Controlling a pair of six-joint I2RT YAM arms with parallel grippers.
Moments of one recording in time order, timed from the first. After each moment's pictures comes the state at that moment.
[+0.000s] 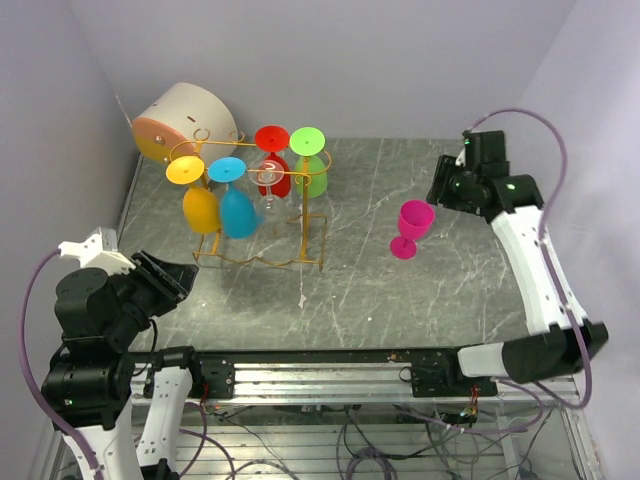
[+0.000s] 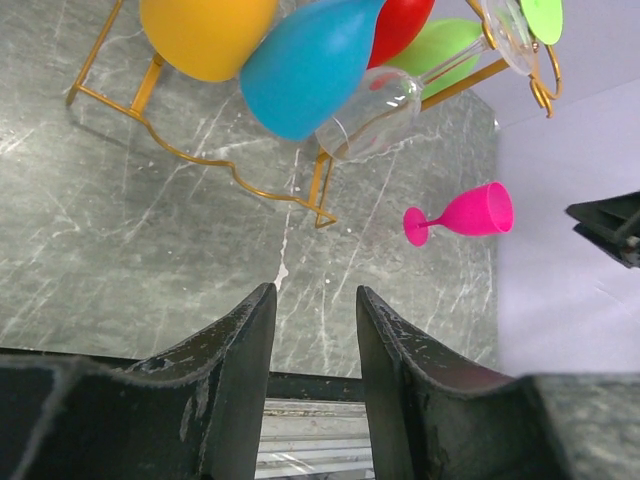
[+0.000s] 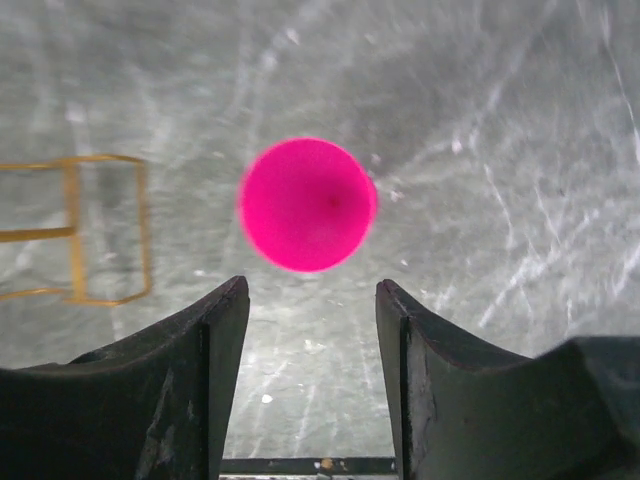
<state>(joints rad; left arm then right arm) 0.10 0.49 1.30 -1.20 0.26 -0.63 0.17 1.38 1.49 -0.96 0.12 0.31</state>
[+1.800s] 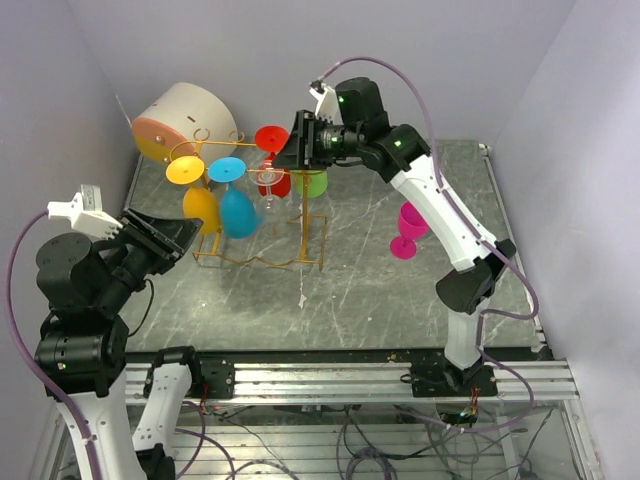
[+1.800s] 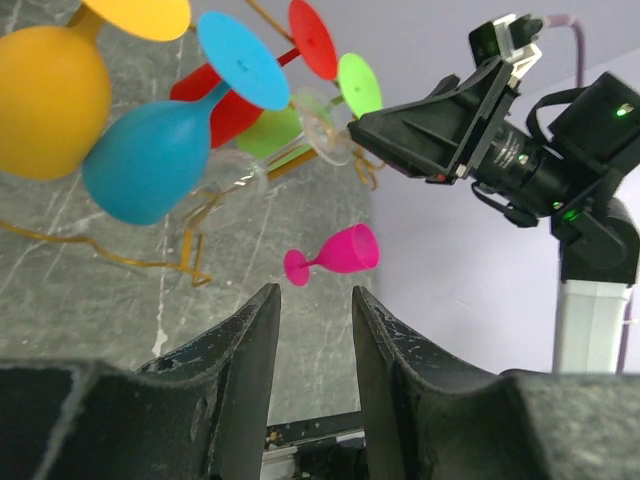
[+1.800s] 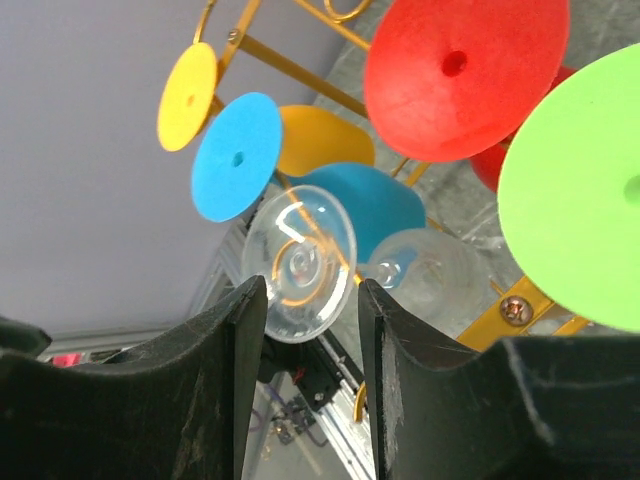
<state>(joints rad) 0.10 0.64 1.39 -0.91 0.40 -0.84 0.67 1.93 2.27 -0.78 -0.47 0.60</state>
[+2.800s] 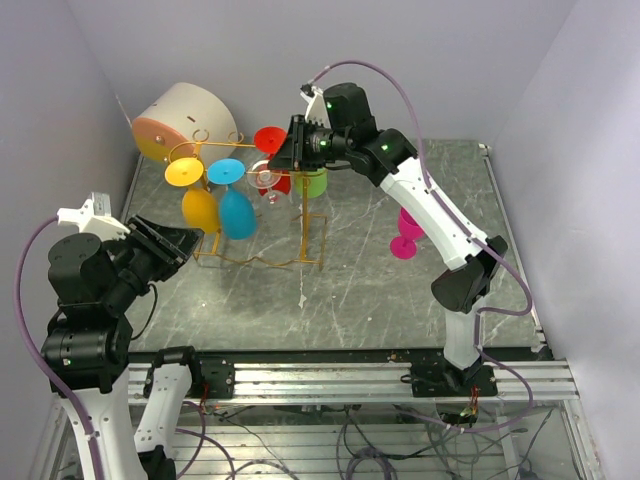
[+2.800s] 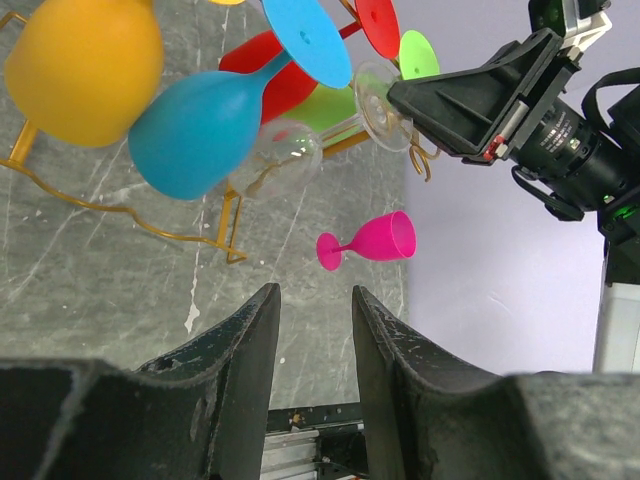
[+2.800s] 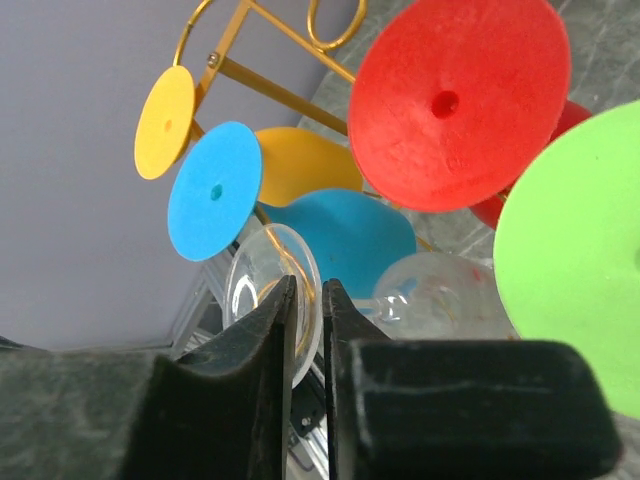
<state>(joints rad) 0.10 0.62 1.33 -0.99 0.38 -0.79 0.71 1.97 2.26 -0.73 -0.37 0.59</state>
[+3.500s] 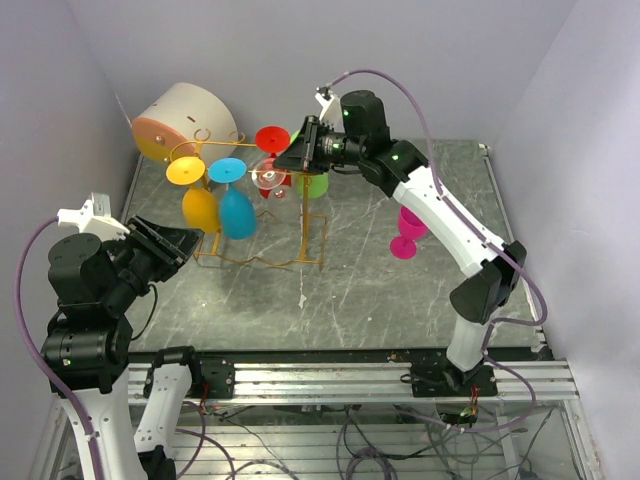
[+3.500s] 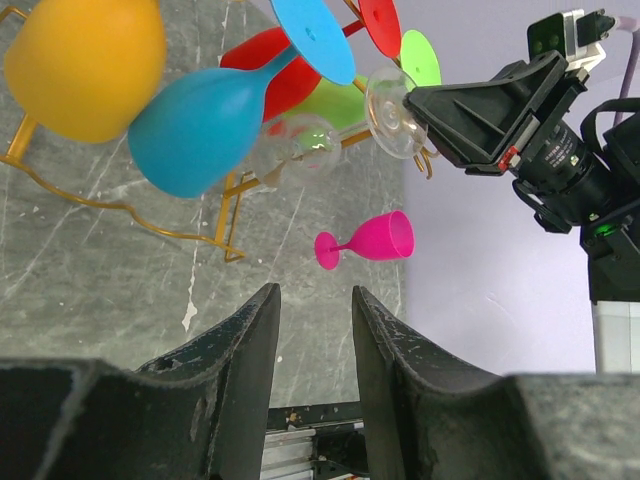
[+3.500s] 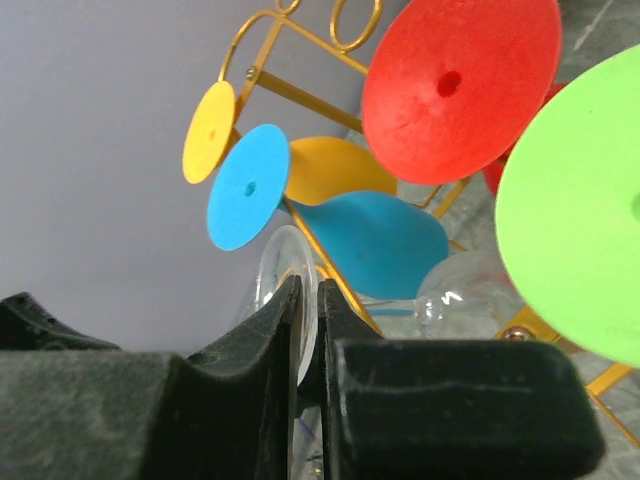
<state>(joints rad) 0.10 0.62 1.33 -0.99 0.38 -0.80 0.68 1.85 2.02 -0.51 -0.43 0.71</state>
